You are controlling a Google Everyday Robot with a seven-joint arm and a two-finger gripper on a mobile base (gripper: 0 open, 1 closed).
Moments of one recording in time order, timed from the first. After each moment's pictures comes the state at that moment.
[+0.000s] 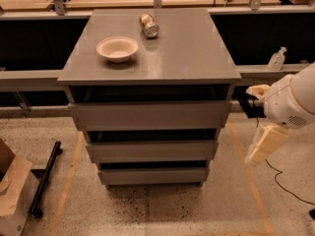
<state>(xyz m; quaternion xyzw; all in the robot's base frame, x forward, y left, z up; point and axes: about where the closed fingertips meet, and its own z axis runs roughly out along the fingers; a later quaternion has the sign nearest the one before) 0.466 -0.218 0.854 -0.61 0.76 0.02 0.23</state>
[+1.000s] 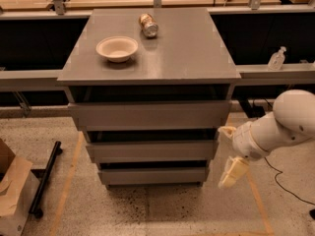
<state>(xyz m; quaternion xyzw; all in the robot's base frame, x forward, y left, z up) 0.489 -0.197 0.685 -0.61 0.74 0.13 0.23</state>
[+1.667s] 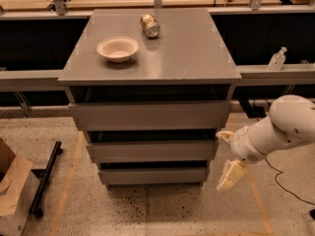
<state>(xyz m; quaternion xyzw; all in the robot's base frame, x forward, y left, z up) 0.489 -0.193 0.665 -0.61 0.74 0.16 0.22</state>
